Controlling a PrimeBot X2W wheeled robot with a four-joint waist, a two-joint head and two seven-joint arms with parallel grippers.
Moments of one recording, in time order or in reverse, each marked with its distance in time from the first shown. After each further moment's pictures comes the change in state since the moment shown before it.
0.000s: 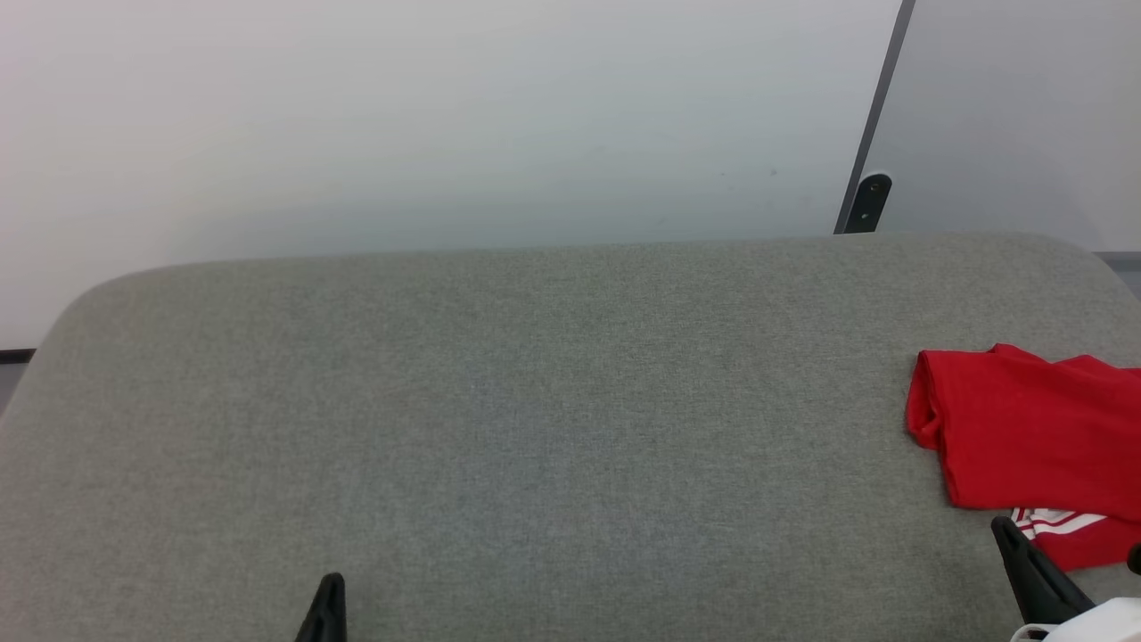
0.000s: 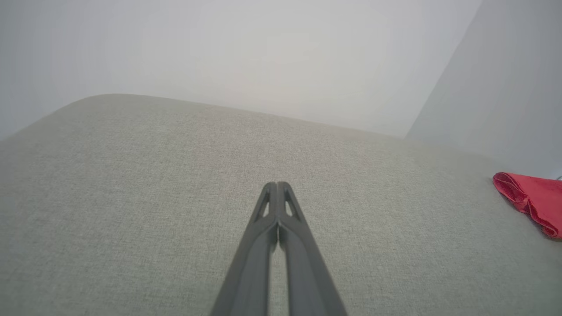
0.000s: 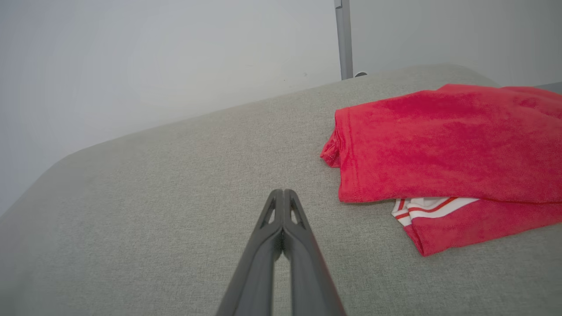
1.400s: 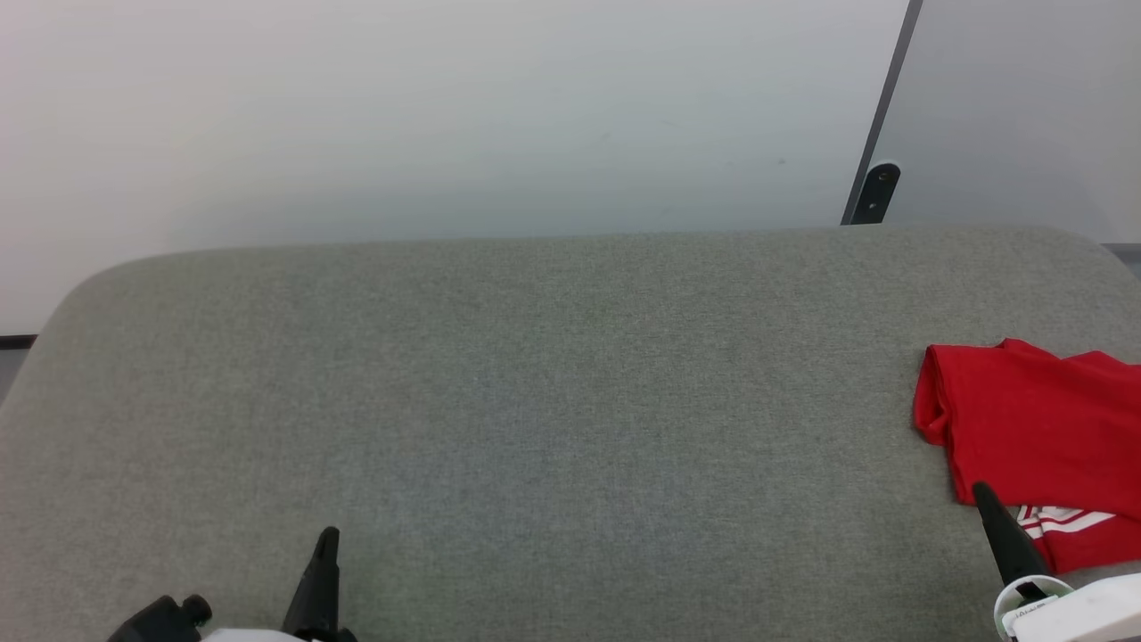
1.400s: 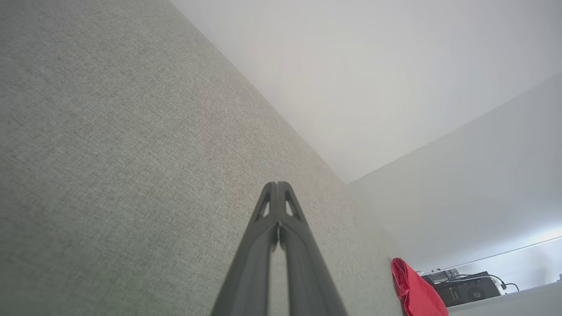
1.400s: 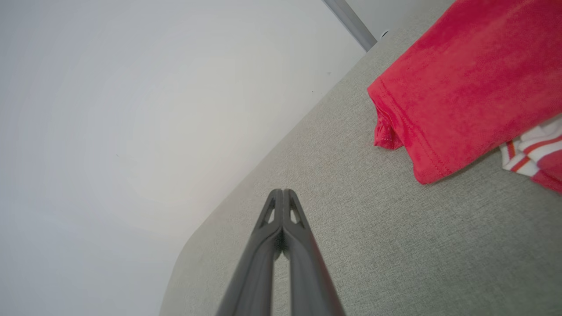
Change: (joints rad) left arm -0.157 -0.044 0.080 0.138 -0.613 -0.092 0.128; right arm -0.095 0.097 -0.031 0.123 0.508 0.000 -0.023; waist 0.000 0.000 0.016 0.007
